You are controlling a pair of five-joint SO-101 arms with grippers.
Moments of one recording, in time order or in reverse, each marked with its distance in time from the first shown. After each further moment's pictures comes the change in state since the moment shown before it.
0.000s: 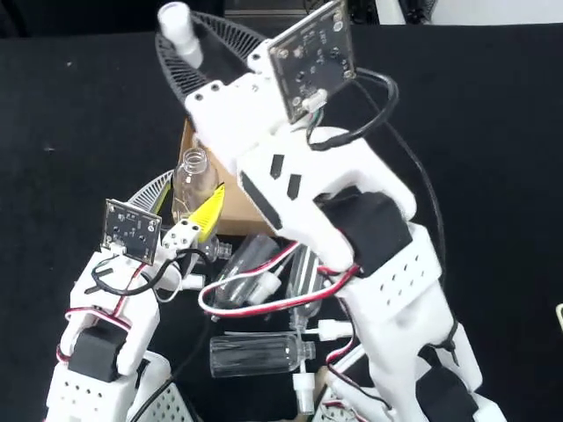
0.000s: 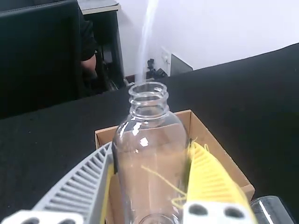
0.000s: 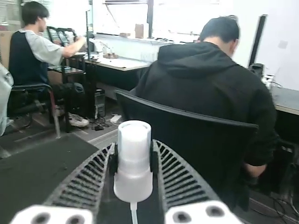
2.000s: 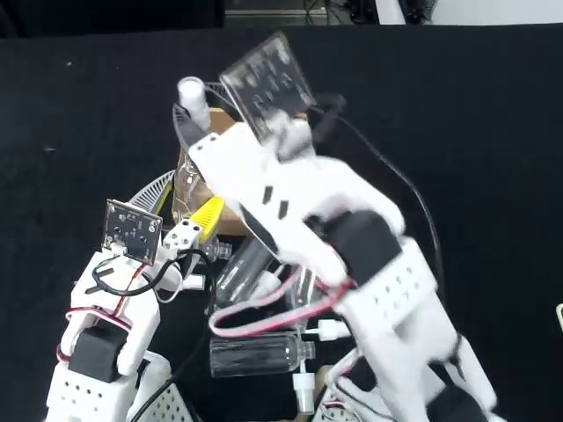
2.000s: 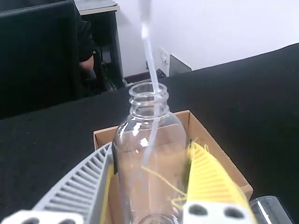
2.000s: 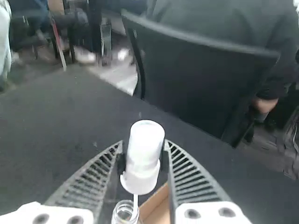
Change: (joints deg) left arm 0.3 0.0 0.0 0.0 0.0; right arm -0.5 -9.2 17.0 7.6 0.3
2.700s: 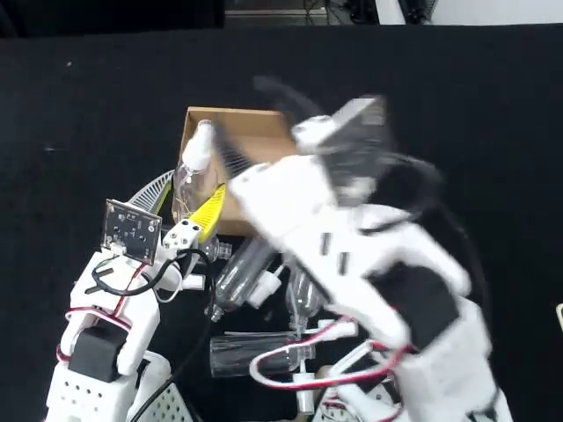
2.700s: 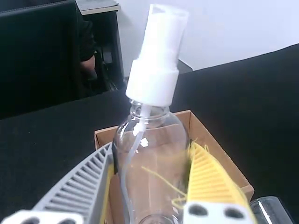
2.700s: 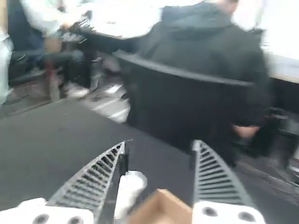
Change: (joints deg) left arm -0.1 0.0 0.0 0.0 0.0; right arm 5.7 -14.7 4.3 2.5 0.0
